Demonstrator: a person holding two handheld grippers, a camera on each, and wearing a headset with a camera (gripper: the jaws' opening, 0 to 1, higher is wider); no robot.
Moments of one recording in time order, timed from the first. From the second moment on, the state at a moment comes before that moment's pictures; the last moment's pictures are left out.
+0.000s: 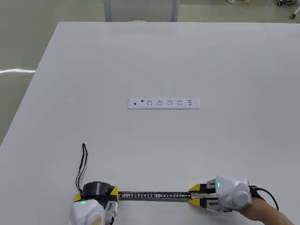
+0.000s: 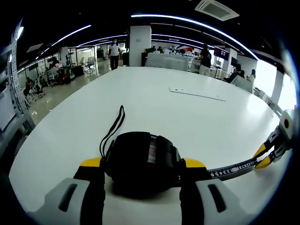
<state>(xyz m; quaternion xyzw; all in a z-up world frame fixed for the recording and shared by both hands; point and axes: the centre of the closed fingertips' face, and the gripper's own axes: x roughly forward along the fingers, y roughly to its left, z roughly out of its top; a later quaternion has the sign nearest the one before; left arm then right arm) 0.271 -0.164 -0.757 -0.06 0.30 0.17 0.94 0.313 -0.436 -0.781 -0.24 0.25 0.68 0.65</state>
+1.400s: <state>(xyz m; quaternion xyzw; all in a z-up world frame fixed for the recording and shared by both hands) 0.270 -0.163 -0.756 -0.08 0.29 0.16 0.94 0.307 -0.409 -0.771 -0.24 0.24 0.69 0.65</state>
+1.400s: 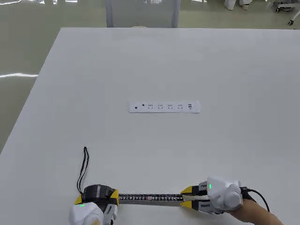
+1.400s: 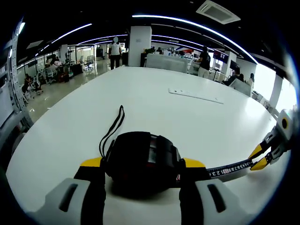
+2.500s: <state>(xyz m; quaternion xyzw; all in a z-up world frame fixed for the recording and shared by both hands) 0.270 -0.163 -0.756 -0.09 0.29 0.16 0.94 0.306 -0.391 -0.770 -0.24 0.24 0.69 0.64</state>
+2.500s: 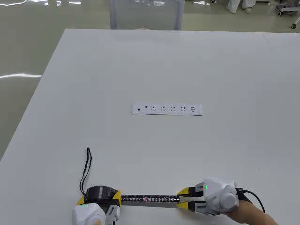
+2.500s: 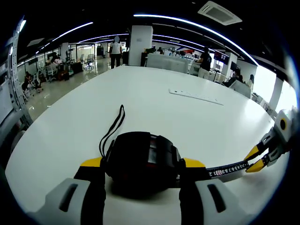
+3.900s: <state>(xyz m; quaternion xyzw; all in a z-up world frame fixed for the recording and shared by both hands) 0.270 -0.162 -0.754 -0.09 0.30 0.16 0.94 0.303 -0.366 -0.773 -0.24 0.23 0.70 0.63</state>
